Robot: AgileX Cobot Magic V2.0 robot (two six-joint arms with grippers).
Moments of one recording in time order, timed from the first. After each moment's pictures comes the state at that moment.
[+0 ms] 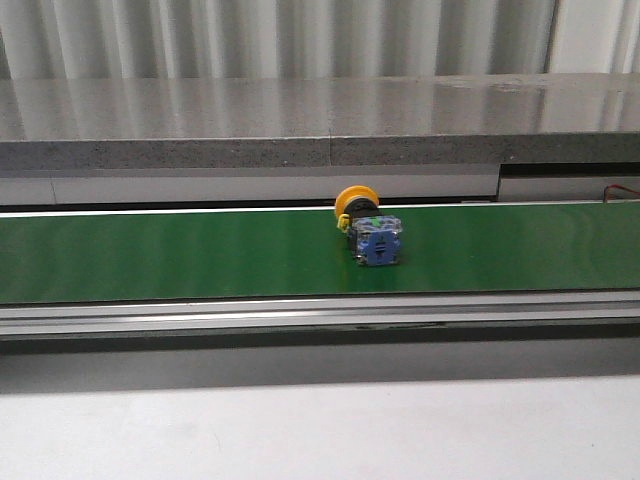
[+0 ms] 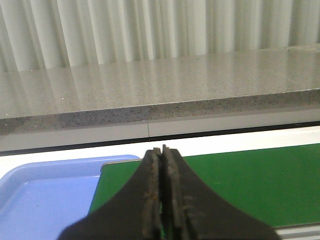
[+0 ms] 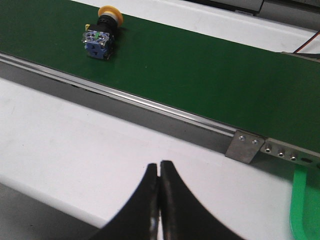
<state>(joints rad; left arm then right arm) -0.05 0.00 -0.08 0.12 0.17 -0.03 0.35 0.34 -0.48 0.06 0.76 0.00</state>
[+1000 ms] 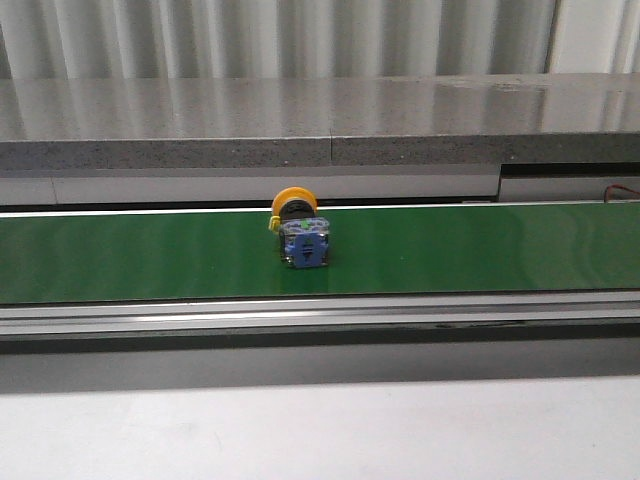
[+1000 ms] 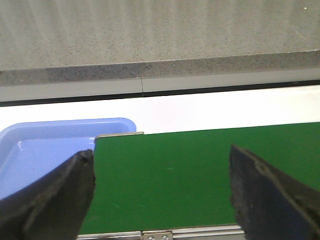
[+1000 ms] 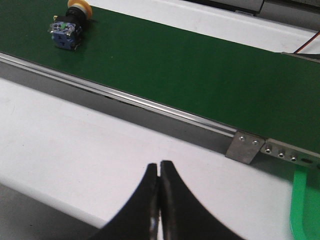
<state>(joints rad) -0.05 0.48 -0.48 0.06 0.41 -0.03 0.35 0.34 -0.48 0.06 0.76 0.00</state>
